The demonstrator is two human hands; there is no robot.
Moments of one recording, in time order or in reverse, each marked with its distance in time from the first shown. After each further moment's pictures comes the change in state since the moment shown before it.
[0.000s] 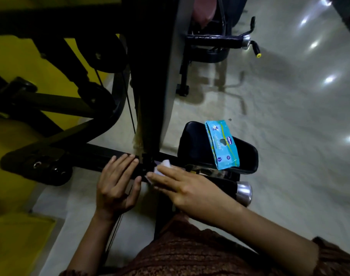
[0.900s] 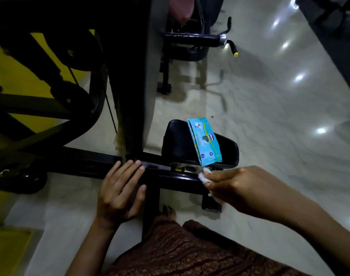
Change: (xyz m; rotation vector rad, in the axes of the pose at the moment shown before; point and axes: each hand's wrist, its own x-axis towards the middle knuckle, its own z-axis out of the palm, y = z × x) left_hand 0.002 0.033 0.016 -0.129 0.016 0.118; right_hand -0.085 0.039 -0.073 0.067 -0.244 0.235
